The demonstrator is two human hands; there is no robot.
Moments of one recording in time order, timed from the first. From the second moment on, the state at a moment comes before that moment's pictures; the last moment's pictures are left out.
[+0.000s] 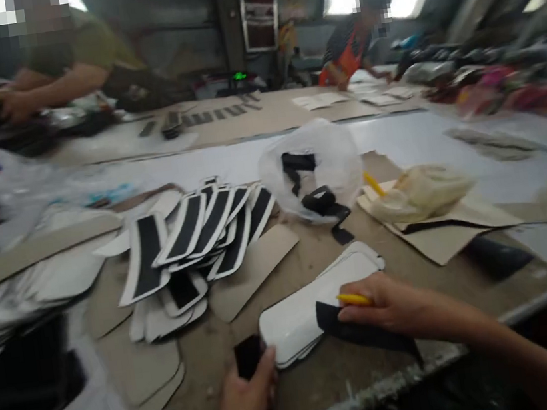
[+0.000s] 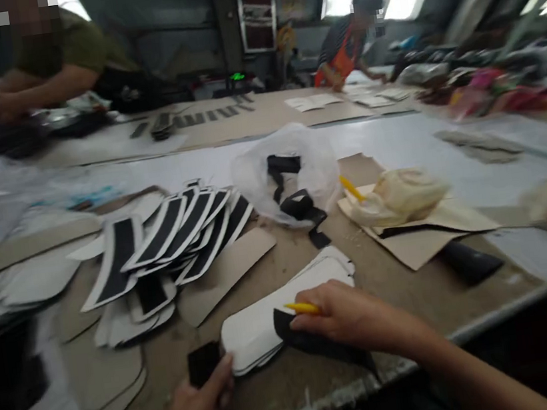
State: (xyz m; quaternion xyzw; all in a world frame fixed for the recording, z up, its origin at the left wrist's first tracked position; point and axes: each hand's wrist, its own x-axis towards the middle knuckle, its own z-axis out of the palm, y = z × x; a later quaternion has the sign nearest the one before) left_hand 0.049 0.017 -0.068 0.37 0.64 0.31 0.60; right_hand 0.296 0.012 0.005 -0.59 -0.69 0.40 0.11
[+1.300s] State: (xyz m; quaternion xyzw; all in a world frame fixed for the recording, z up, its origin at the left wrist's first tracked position) left_hand 0.038 0.040 -0.071 0.35 0.59 0.25 0.68; right_hand 0.218 0.093 -0.026 -0.51 -0.81 0.25 -0.15
